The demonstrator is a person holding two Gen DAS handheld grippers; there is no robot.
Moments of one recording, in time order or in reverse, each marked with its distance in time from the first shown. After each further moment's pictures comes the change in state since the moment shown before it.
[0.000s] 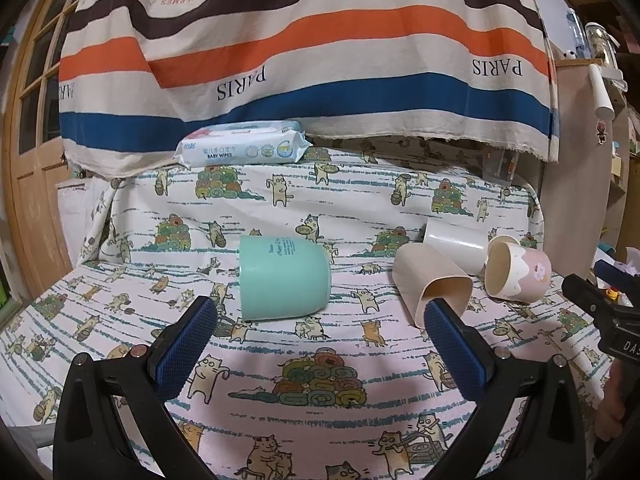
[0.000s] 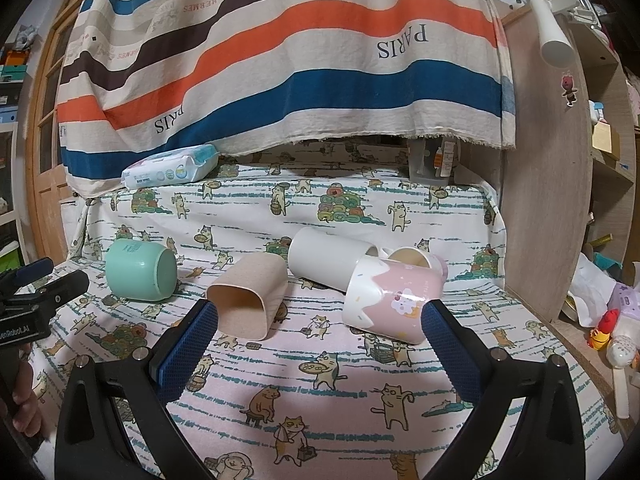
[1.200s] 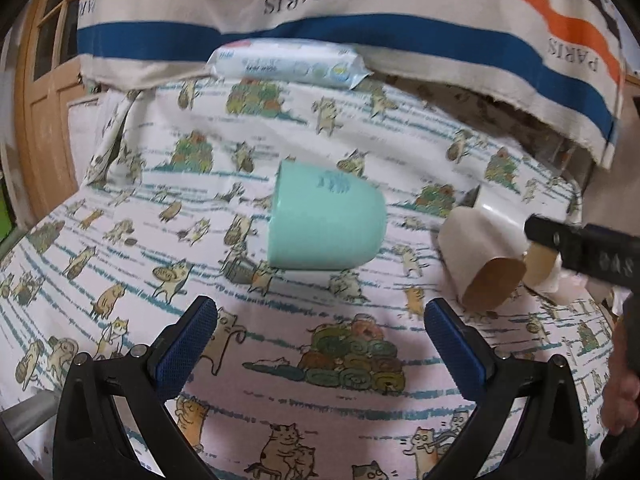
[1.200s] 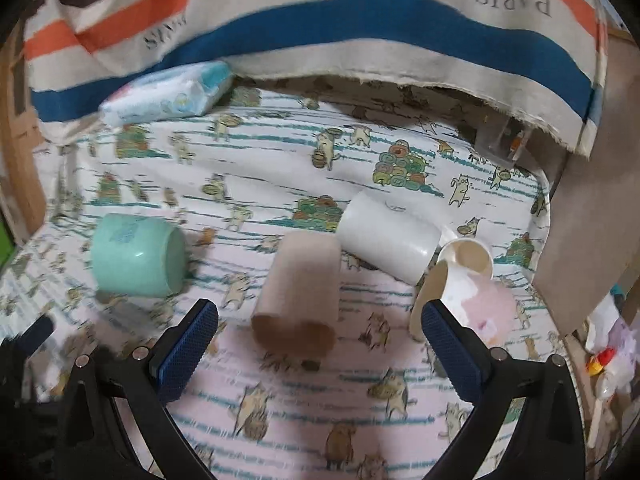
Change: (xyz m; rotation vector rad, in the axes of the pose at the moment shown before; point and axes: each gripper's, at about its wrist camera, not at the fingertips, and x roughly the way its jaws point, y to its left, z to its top) left arm 0.050 0.035 -0.005 -0.167 0.258 0.078; right arm 0.106 0.089 0.069 -0.087 0.383 -0.082
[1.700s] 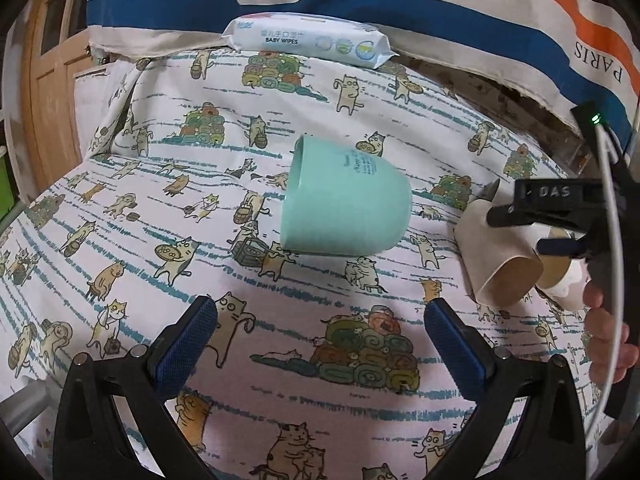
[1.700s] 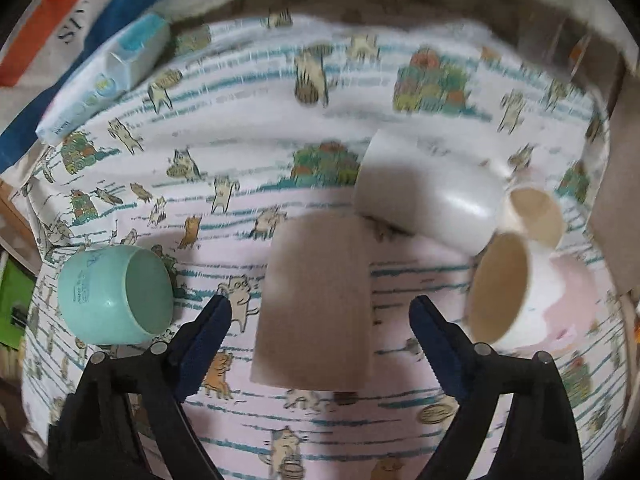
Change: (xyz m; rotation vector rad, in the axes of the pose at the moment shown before) left arm 0.013 0.011 0.001 -0.056 0.069 0.011; right arm 0.103 -0.008 0.031 0.208 0.354 0.150
